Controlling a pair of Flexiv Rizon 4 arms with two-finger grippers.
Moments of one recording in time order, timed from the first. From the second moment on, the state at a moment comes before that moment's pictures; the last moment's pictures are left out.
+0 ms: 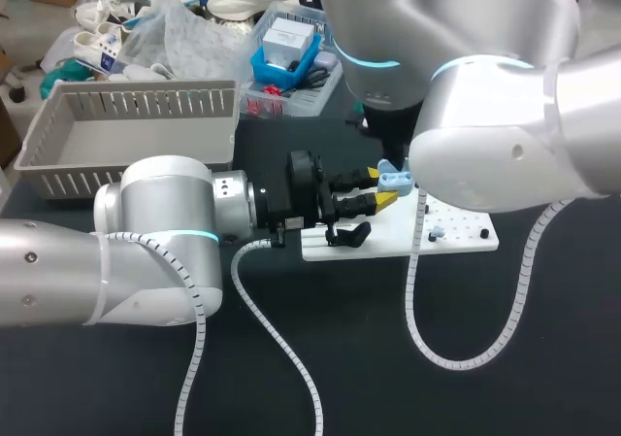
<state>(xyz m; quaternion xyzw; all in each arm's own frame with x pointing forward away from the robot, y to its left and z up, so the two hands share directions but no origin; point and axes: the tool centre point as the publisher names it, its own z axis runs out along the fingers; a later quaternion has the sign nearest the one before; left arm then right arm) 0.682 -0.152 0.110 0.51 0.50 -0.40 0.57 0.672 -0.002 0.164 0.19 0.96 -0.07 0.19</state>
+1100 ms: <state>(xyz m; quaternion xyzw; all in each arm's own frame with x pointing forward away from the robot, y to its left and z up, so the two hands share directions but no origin) 0.682 -0.152 0.110 0.51 0.50 -0.40 0.57 0.676 0.000 0.155 0.19 0.96 -0.06 0.18</state>
